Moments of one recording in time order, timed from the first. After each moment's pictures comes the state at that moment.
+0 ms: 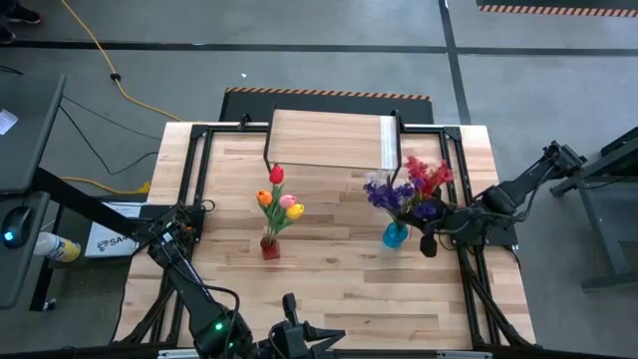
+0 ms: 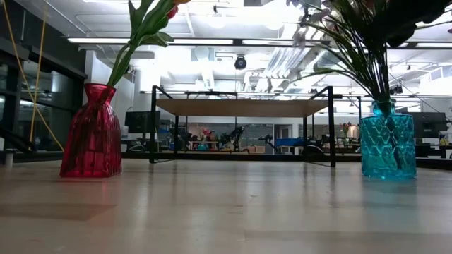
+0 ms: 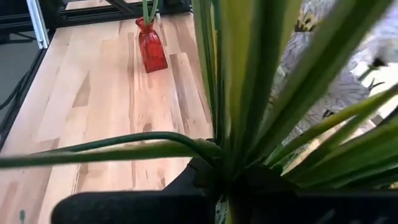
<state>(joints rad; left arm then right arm) -0.86 2.16 2.36 -0.47 -1.12 -0.47 0.54 0.75 0.67 -0.56 0.61 0.49</state>
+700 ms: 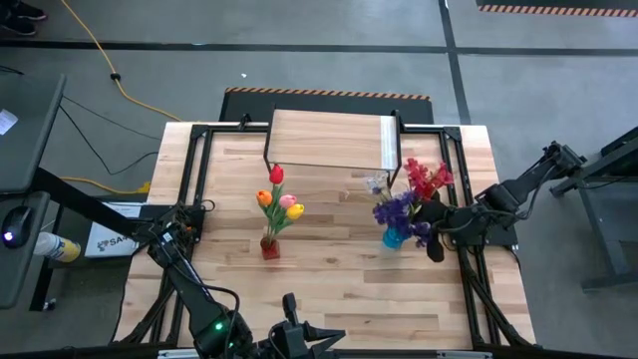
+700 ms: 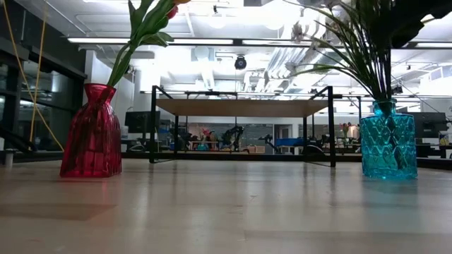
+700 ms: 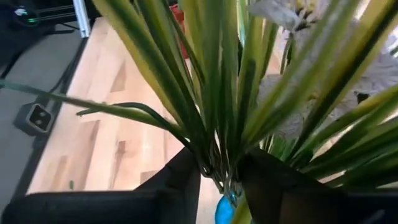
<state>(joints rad) -0.86 2.16 2.36 -0.47 -1.12 -0.47 0.54 0.73 0.67 -0.57 0.47 0.49</state>
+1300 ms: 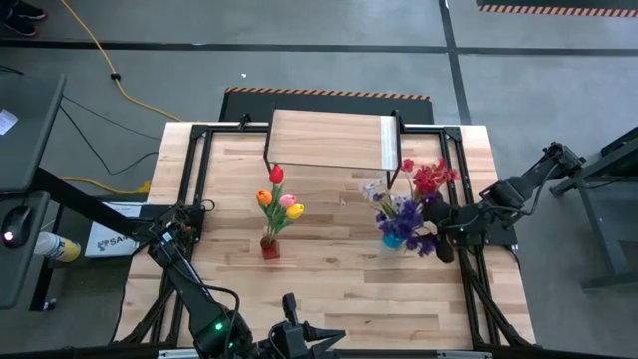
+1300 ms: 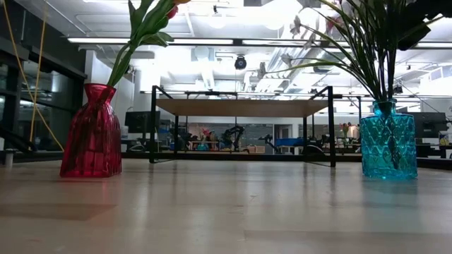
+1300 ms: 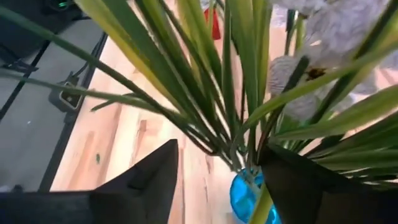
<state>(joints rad) -0.86 2.16 2.36 -0.47 -1.12 -0.47 0.54 0.67 0.67 -0.64 0.36 0.49</state>
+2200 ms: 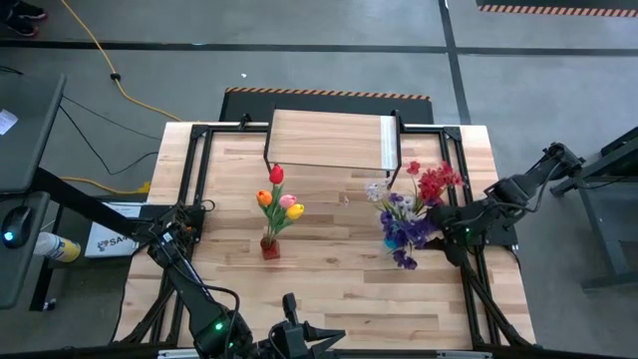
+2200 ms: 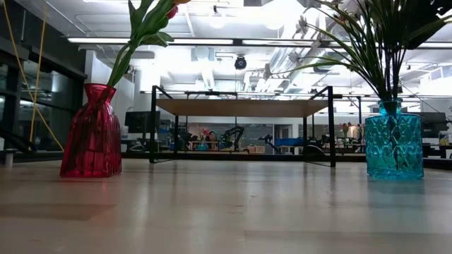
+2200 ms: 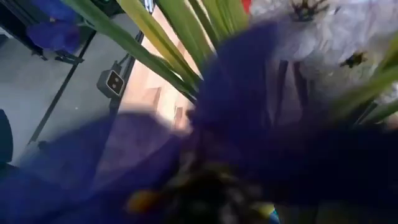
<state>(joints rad) -0.86 2.16 2.36 -0.47 -1.12 -0.47 0.54 0.62 0.67 -0.65 0.20 0.50</state>
